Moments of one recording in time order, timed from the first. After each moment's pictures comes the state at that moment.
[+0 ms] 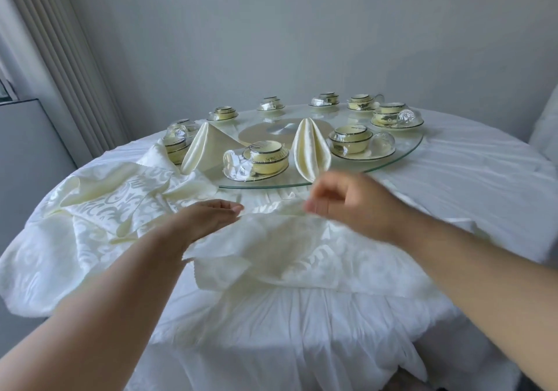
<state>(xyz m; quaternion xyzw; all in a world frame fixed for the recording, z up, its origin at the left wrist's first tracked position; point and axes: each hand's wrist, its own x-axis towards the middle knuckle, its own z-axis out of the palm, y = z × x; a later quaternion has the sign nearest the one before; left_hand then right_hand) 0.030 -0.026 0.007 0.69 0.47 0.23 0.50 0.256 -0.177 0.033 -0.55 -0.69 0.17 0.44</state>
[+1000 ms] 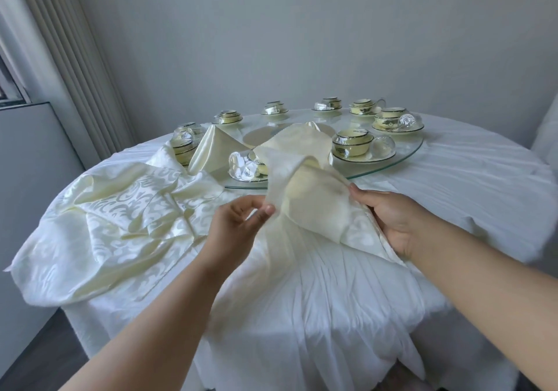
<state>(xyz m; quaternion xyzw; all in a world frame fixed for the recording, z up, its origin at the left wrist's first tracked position) 0.058 -0.085 -0.013 0.74 0.28 0.48 0.37 0.283 -0.176 0.005 -0.51 -0.24 0.55 0.62</state>
